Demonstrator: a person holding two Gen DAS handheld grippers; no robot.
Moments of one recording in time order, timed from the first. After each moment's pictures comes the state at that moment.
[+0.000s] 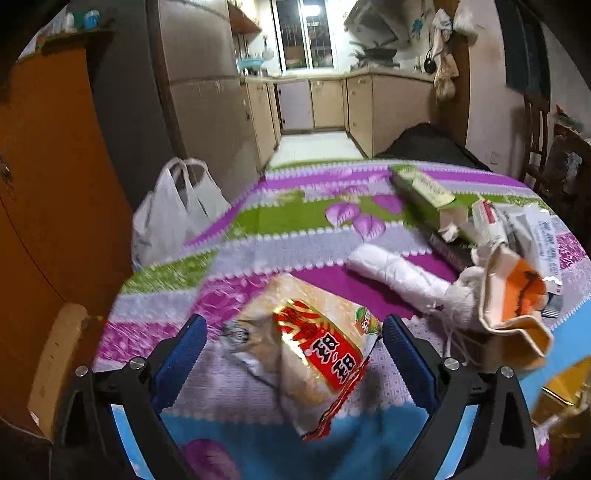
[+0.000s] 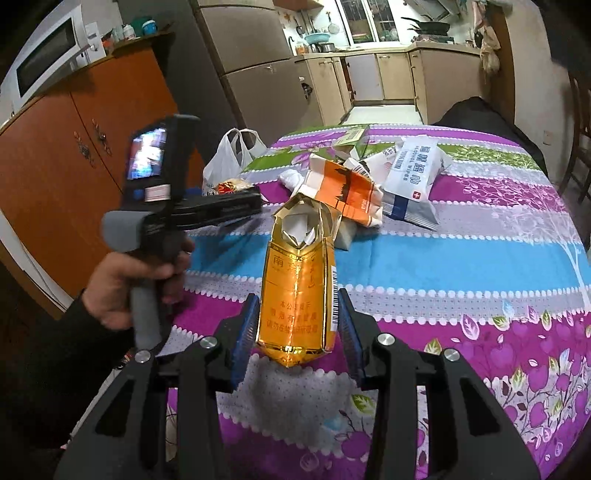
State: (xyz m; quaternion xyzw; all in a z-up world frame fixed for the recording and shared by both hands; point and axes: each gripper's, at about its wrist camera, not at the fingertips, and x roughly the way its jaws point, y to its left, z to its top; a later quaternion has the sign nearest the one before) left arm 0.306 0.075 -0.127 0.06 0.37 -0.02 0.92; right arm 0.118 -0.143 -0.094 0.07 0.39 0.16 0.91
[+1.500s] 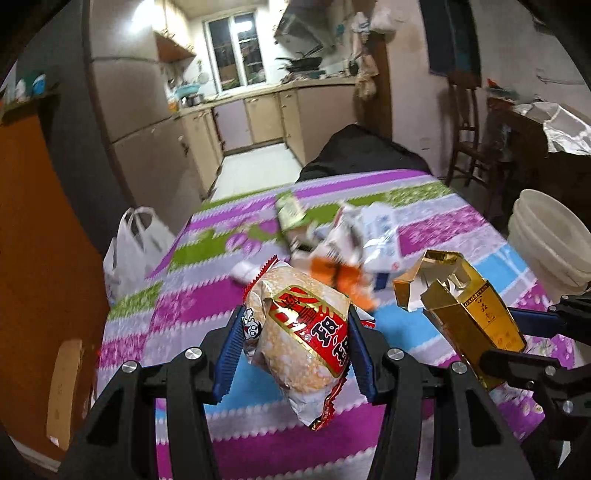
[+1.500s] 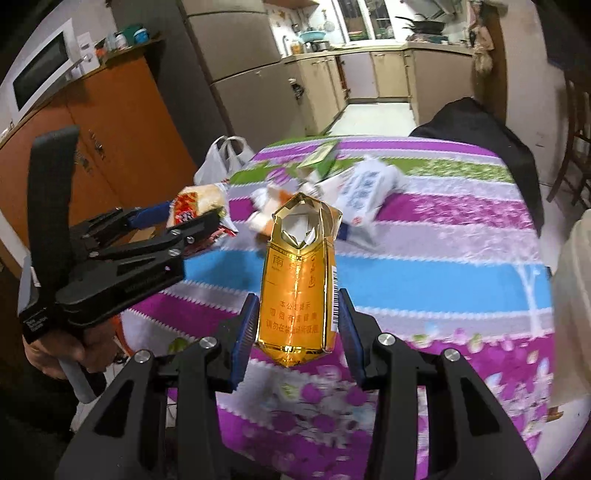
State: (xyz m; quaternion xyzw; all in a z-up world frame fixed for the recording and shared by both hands) left arm 0.183 -0.017 -0.038 0.13 0.33 -0.12 0.93; right arm 0.119 -0.209 -0.052 0.07 0.40 0.15 0.90
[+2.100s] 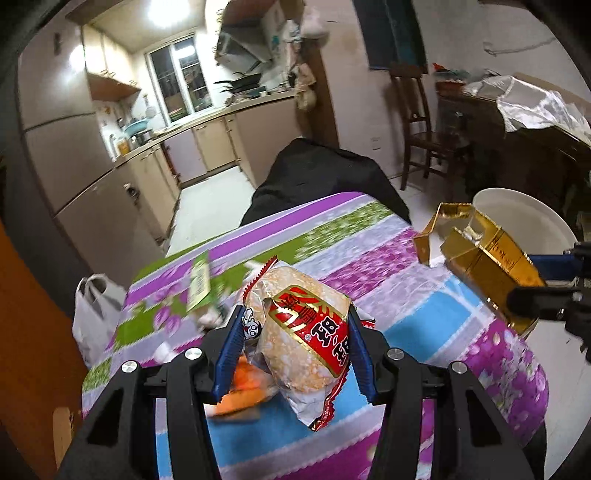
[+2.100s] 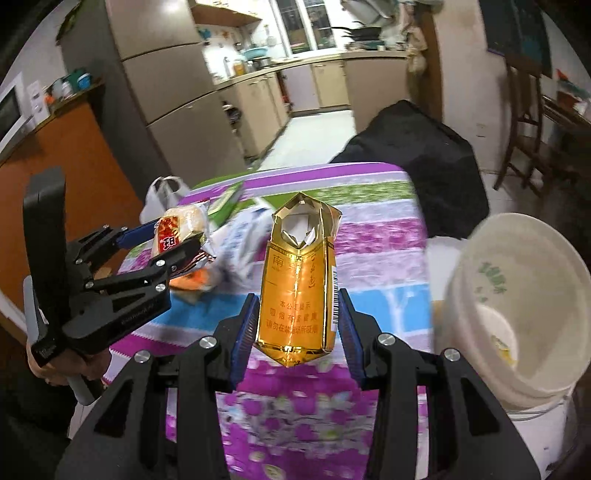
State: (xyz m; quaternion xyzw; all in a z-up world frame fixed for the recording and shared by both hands) left arm 0.207 -0.156 -0.013 0.19 0.30 -0.21 0.91; right arm 0.120 -0.343 -0.005 0.10 0.39 0.05 0.91
